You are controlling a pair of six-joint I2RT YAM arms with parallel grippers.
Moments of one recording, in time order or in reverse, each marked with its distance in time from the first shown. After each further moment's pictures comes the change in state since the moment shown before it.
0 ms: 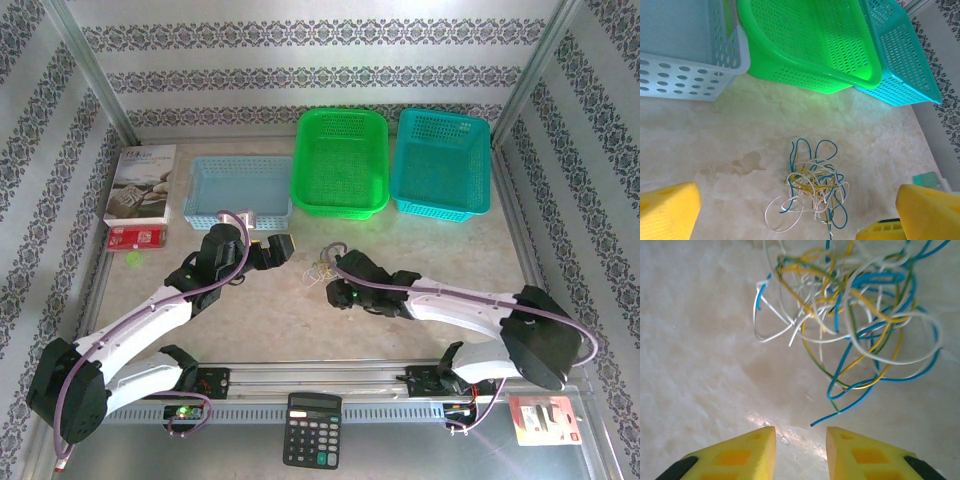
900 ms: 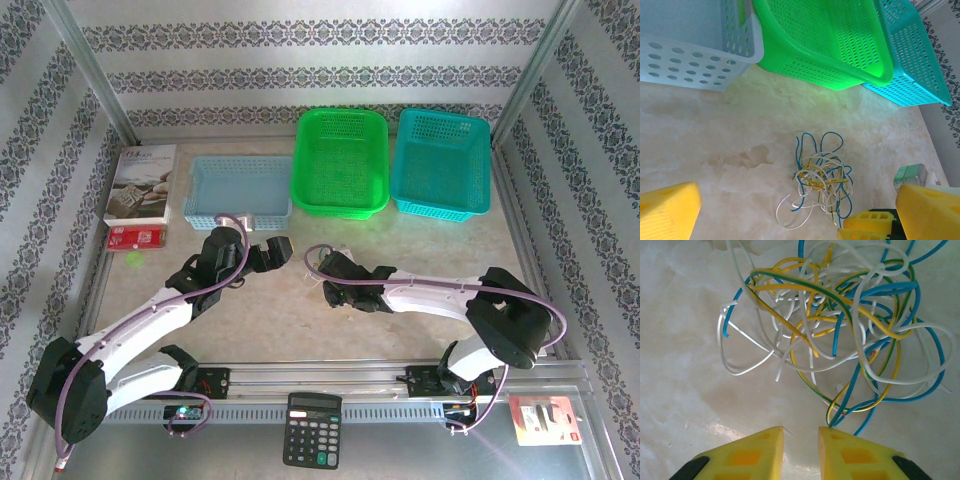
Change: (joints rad) left arm 0.000 0.000 -0.026 0.006 -0.015 -0.027; right arm 0.031 0.160 0.093 -0.032 0.146 -0.019
